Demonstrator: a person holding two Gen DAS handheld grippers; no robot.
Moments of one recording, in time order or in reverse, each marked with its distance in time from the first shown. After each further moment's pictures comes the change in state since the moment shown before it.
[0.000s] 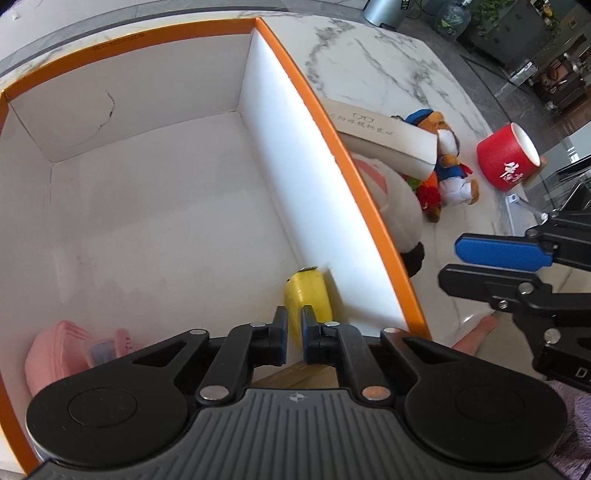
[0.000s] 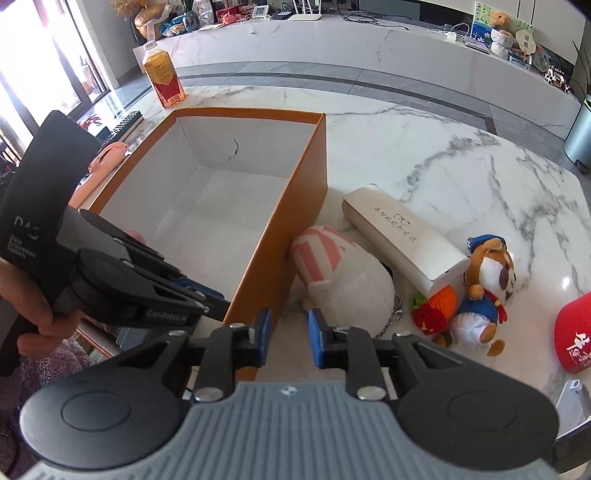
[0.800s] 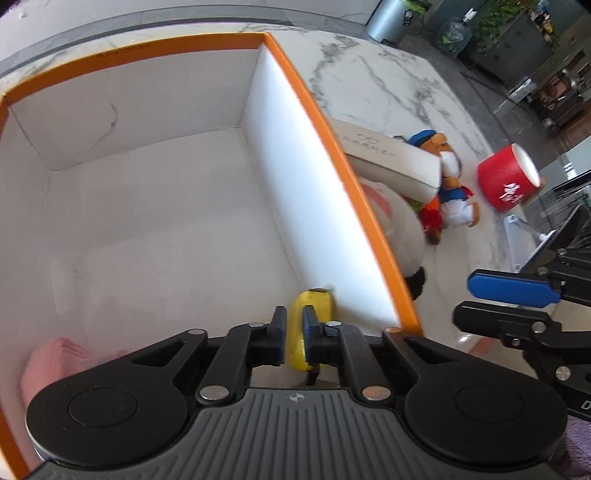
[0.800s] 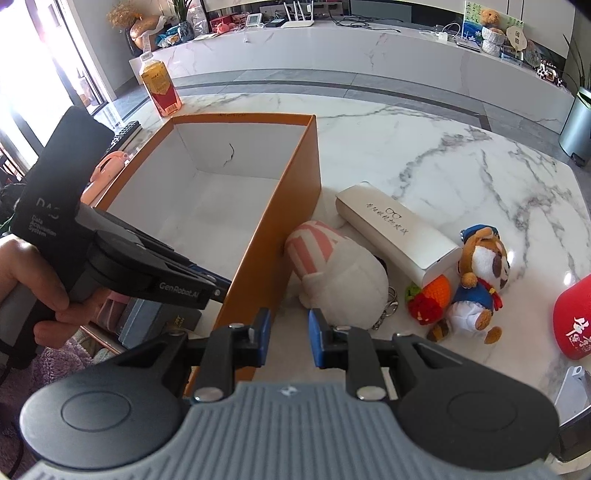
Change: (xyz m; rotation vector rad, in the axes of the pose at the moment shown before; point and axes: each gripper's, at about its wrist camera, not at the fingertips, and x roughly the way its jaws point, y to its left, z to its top) left arm 0.002 0.008 0.007 -0.020 -0.041 0.010; right arm -0.007 -0.005 -0.008 0.030 -0.019 0.009
